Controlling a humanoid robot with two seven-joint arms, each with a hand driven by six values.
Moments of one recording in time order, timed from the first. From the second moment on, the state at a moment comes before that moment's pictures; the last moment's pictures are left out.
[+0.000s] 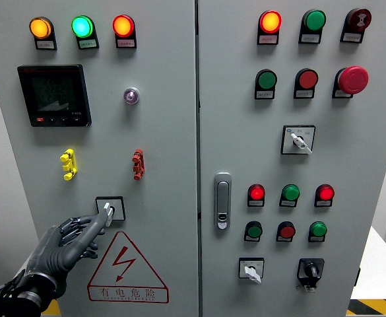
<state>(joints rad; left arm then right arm) -0.45 -0.10 -1.66 -1.74 1.47 0.07 0.68 -0.01 0.12 0.05 -0.14 -0.02 0.02 -0.04</state>
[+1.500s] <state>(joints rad) -0.54 -0.09 -1.66 -1.73 1.50 0.07 0.85 -0.01 0.12 0.05 -0.14 -0.02 0.02 -0.04</state>
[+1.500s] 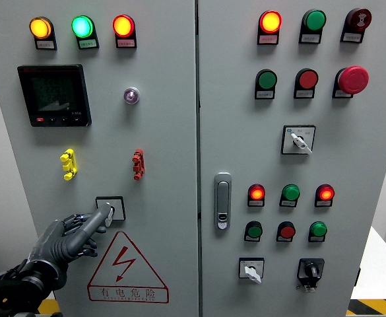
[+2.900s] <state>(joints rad) -0.56 -0.08 -1.64 -1.70 1.51 0.07 0.85 -0.01 0.12 0.05 -0.14 -0.02 0.02 -0.04</state>
